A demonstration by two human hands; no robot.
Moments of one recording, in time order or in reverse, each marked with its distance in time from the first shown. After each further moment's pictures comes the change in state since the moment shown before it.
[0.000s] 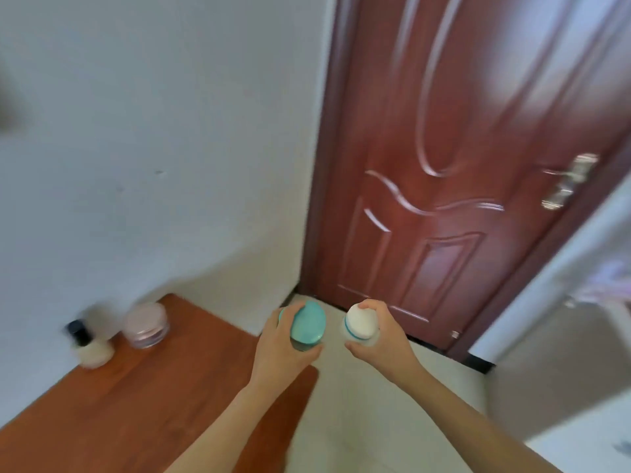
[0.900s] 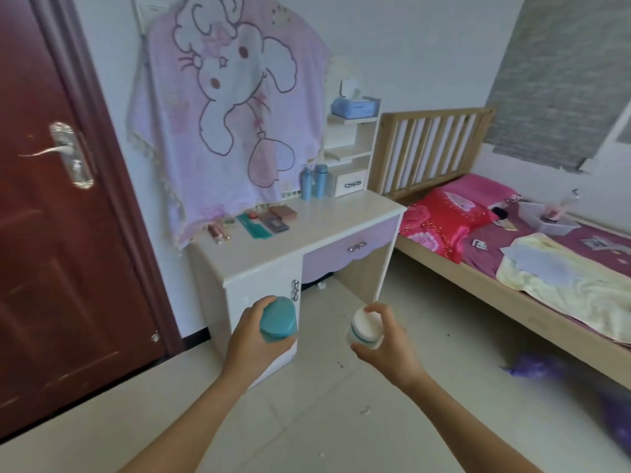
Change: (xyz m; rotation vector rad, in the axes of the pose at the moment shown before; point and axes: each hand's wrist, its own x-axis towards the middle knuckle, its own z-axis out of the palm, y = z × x) left_hand -0.205 0.361 0.488 -0.321 -0.913 0.403; right_hand -0.440 0.251 -0.419 -0.126 0.922 0.638
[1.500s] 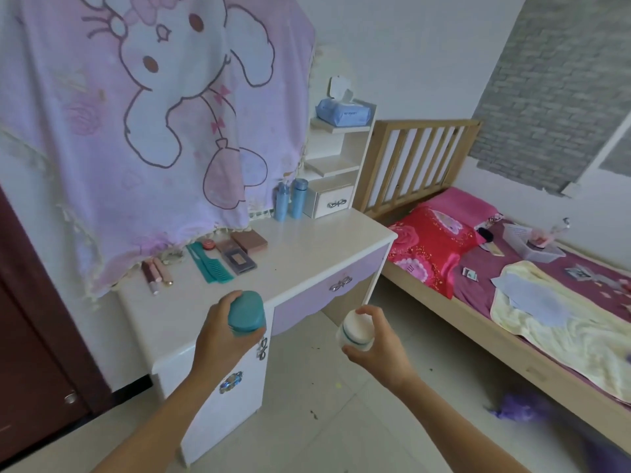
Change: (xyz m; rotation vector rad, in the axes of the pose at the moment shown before) left_hand 0.265 -0.042 0.052 -0.034 0.060 -0.033; right_hand 0.254 0.046 -0.006 -0.048 0.001 0.090
